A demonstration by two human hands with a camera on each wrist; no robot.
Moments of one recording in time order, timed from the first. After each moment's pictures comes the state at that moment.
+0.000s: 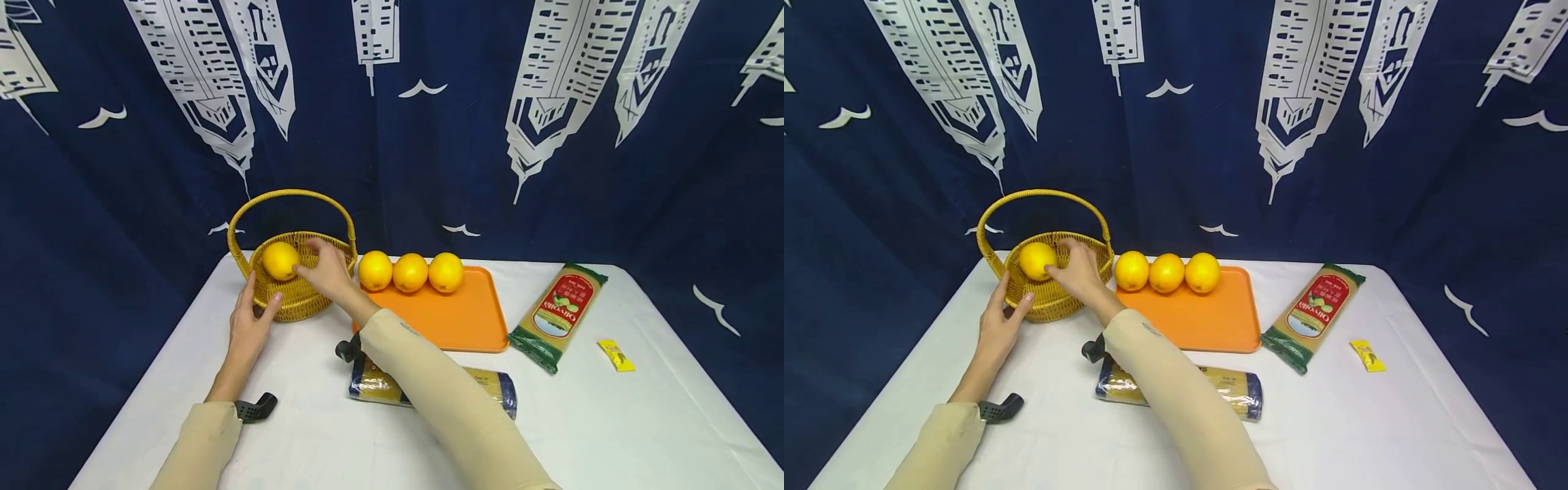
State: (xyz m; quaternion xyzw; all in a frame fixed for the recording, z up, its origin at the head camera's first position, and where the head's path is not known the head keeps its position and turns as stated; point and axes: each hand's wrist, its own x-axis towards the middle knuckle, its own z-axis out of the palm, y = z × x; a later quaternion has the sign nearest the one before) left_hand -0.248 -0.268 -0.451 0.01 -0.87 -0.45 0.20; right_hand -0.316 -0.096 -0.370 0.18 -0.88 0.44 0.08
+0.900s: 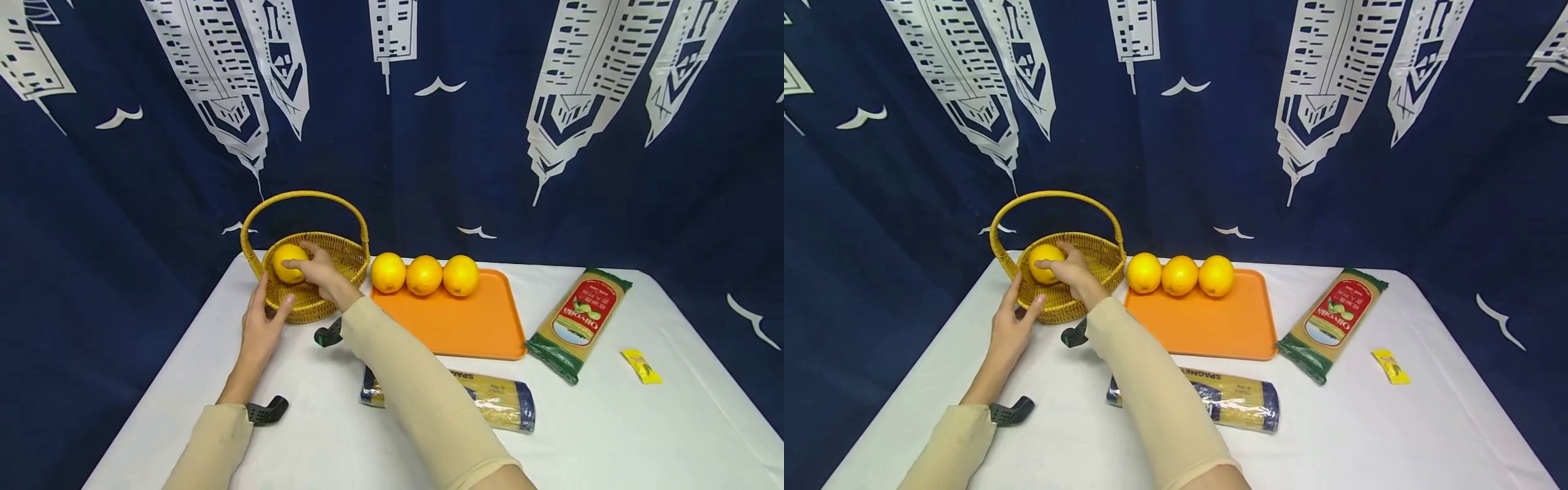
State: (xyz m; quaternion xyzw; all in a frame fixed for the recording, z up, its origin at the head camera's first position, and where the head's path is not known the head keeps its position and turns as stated) left_hand -0.249 -0.269 -0.451 0.02 -0.87 -0.44 0.20; right_hand -0.348 -0.147 -0.390 0.05 -0.73 0.66 -0.14
